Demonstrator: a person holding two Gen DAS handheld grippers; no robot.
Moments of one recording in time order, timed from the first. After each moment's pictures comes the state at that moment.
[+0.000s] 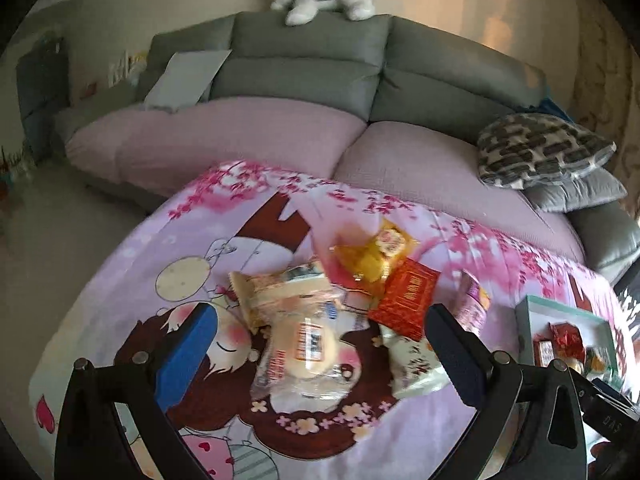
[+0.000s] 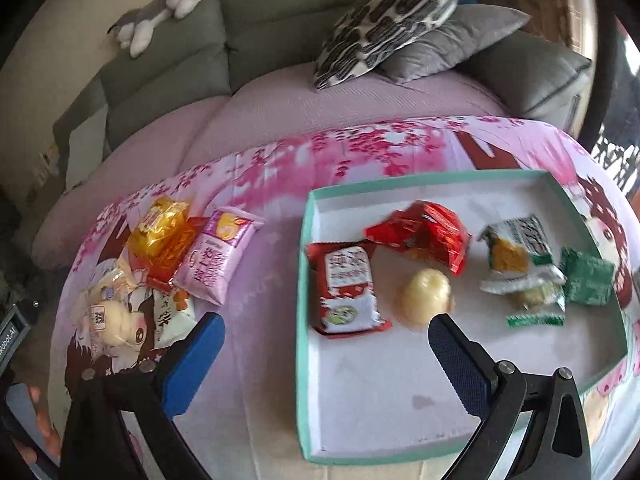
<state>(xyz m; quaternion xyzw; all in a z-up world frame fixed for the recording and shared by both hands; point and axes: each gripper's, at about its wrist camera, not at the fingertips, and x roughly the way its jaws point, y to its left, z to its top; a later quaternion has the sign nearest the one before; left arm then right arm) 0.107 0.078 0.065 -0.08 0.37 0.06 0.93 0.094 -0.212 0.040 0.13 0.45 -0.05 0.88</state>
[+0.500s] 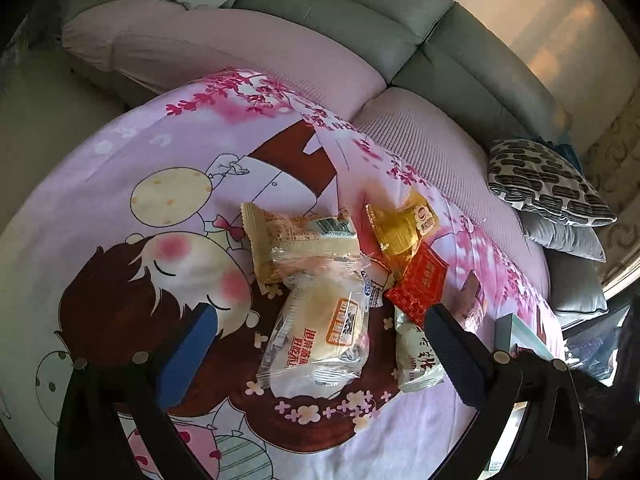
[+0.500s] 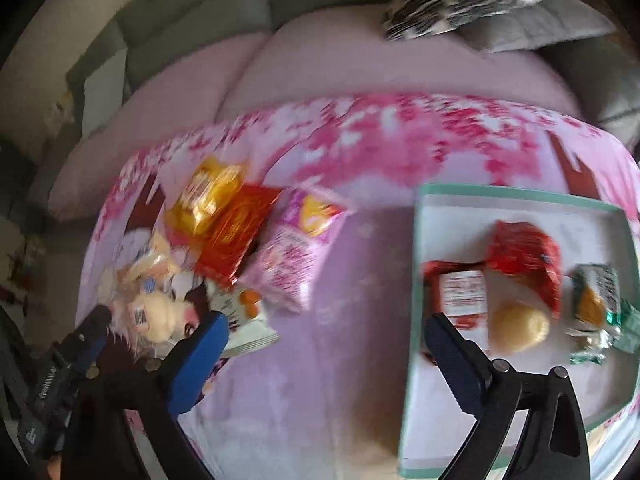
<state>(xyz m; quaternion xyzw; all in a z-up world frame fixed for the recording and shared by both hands) 0.129 0.136 0.020 -0.24 0.45 0.01 0.86 0.175 -0.143 0.043 0.10 0.56 0.02 0.82</state>
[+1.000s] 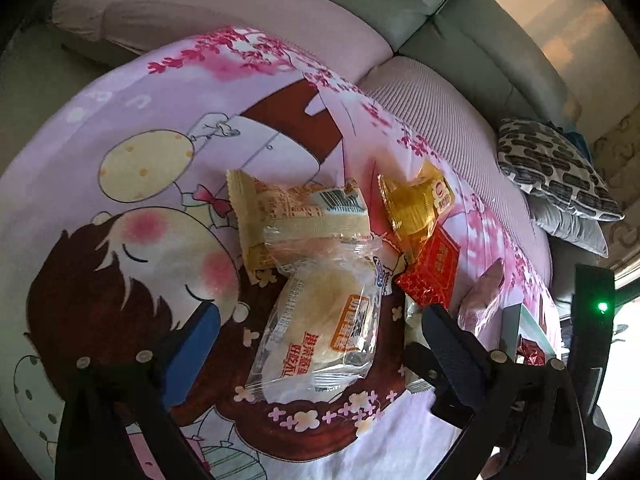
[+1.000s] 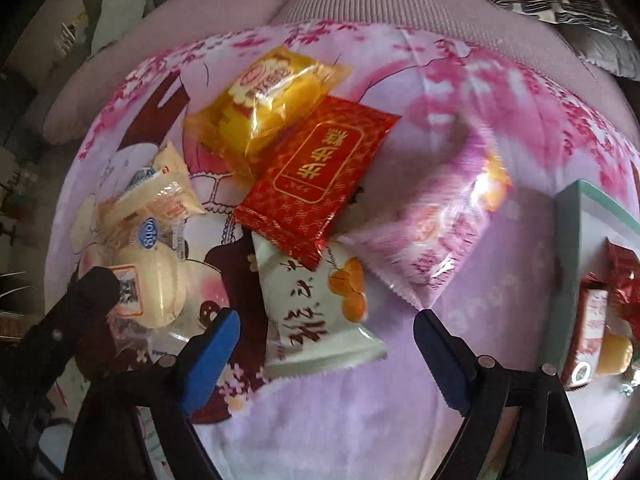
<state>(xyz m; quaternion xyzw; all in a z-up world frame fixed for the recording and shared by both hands) 0.154 0.135 -0.010 -0.26 0.50 -0.01 0.83 0.215 -0.049 -0.026 0.02 0.63 0.06 0.78</state>
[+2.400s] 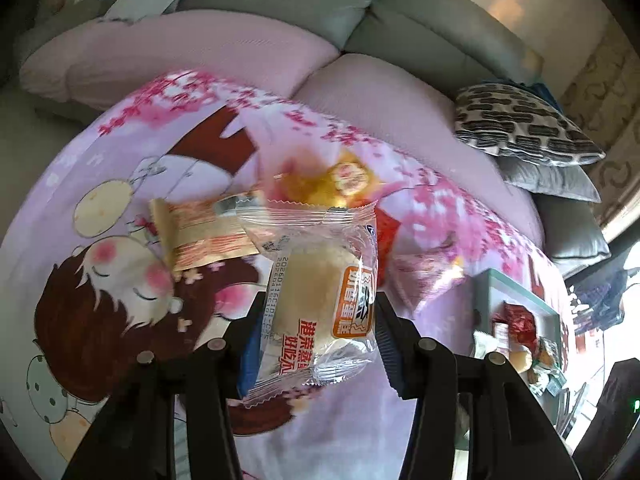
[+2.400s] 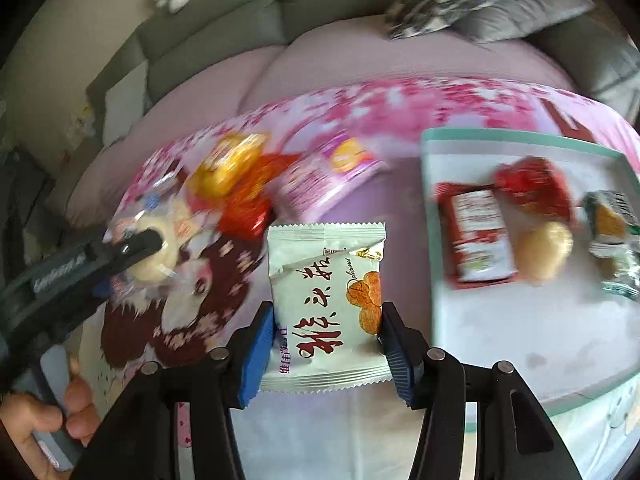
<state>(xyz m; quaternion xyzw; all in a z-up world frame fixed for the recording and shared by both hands) 0.141 0.063 0.034 -0.17 0.48 -0.05 0.86 0.092 -0.151 0.022 0.15 0.50 0.03 0.85</state>
